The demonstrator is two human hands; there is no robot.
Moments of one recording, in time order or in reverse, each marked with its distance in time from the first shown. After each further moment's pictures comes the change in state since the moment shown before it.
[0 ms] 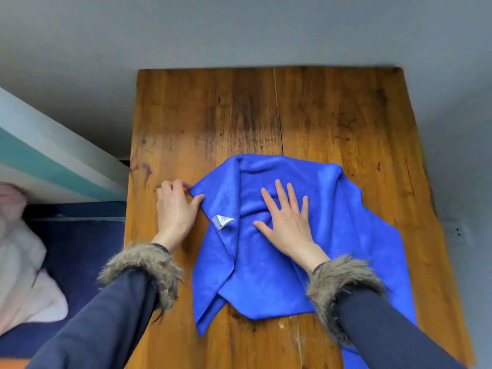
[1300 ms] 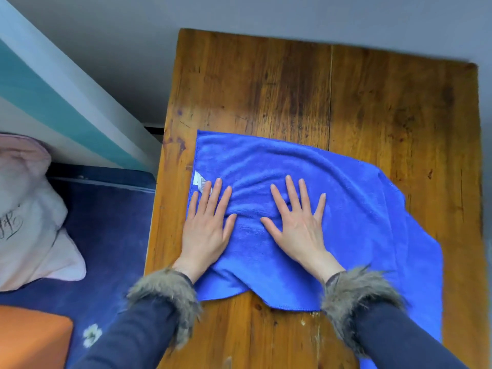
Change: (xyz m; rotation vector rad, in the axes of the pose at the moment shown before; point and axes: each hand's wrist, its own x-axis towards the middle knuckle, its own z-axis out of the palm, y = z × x) left_hand -0.055 -0.056 0.028 0.295 -0.058 0.418; right_hand 0.004 -0.039 0.031 -0.126 0.058 -0.102
